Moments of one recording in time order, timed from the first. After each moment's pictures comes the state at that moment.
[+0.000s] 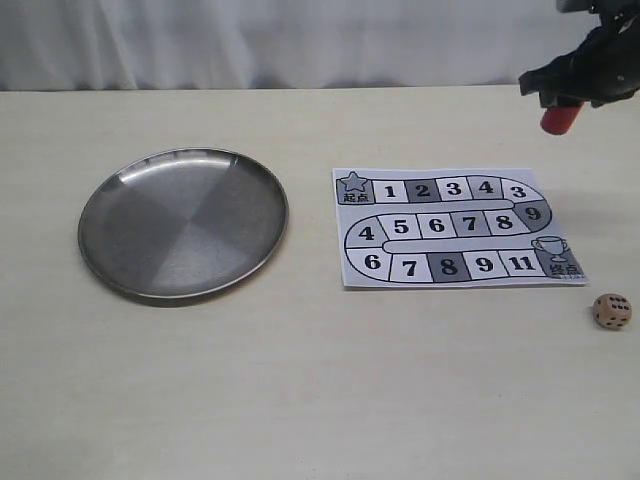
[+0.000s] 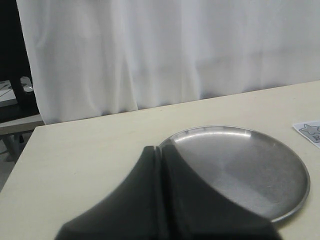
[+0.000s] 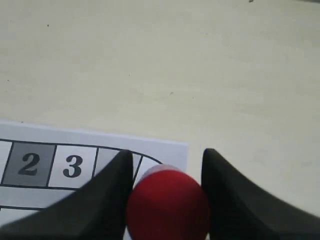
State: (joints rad) left arm 0.01 0.00 0.00 0.15 0.18 -0.10; right arm -0.08 1.87 -1.41 0.07 0.52 -0.22
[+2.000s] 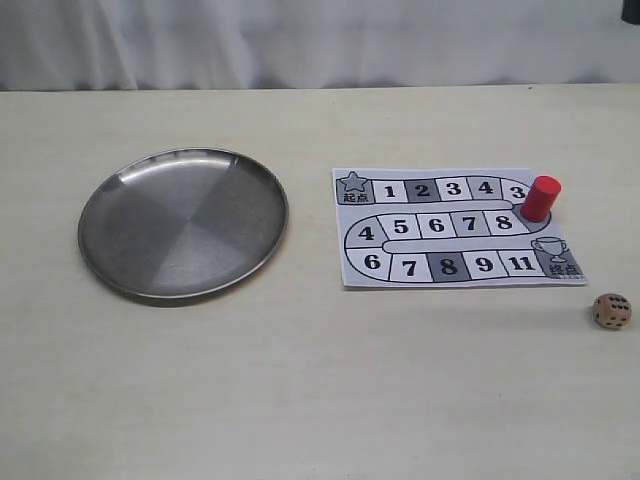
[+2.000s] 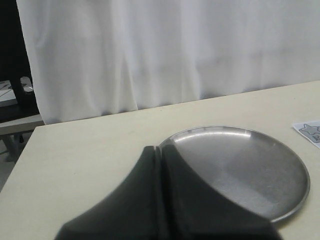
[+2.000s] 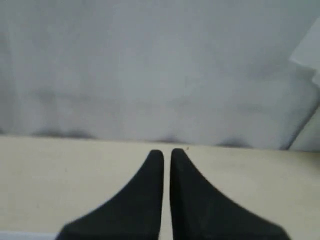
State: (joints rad) left arm 0.01 0.00 0.00 0.15 0.18 -0.10; right arm -0.08 1.23 -0.88 0.07 -0.01 -0.16
